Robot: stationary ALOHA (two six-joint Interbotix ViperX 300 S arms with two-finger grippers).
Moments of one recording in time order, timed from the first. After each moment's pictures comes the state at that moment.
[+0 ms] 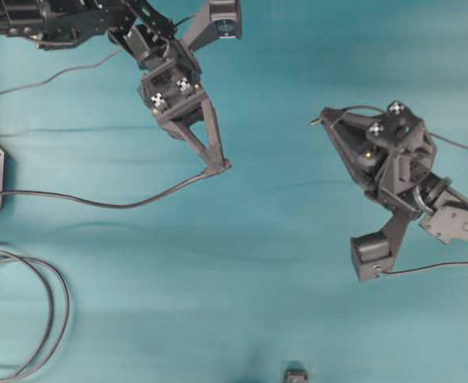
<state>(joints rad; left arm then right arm) 0.44 0.25 0.39 -1.57 1.44 0.75 0.50 -0.21 0.78 -1.50 1.14 0.58</state>
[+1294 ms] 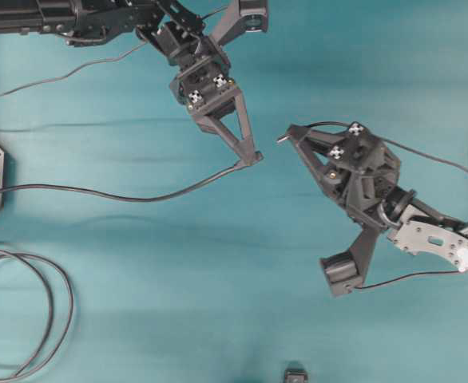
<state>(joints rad) 0.42 0.34 0.27 -1.57 1.39 0.73 0.47 -0.09 0.70 -1.58 1.07 0.57</state>
